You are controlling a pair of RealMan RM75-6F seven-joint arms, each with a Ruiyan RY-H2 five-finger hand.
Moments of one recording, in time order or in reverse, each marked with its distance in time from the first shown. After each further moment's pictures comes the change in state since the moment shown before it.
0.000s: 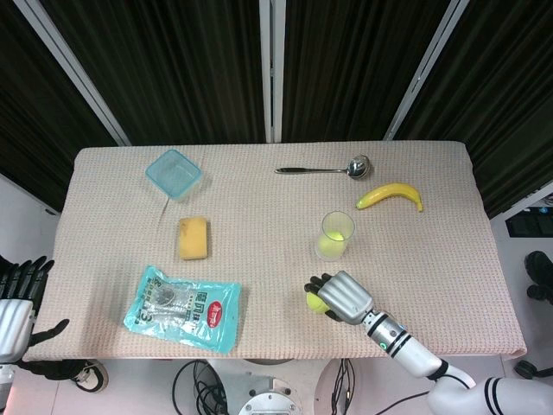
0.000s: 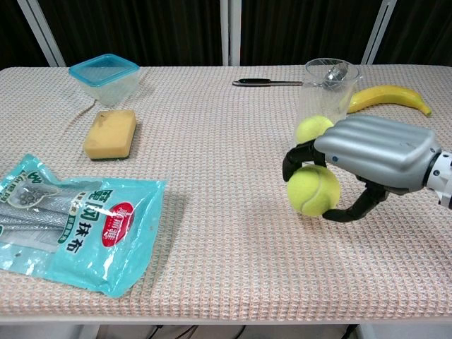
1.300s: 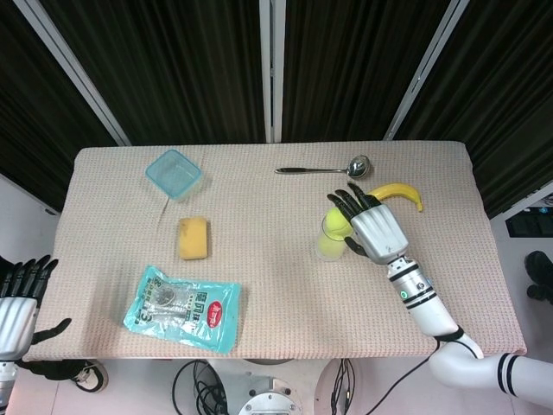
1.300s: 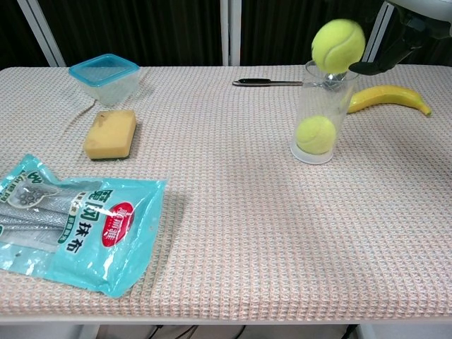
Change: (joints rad) left arm -0.011 0.003 0.000 -0.012 -0.005 -0.021 0.021; right arm 0.035 0.120 0.237 -0.031 0.209 0.119 0.013
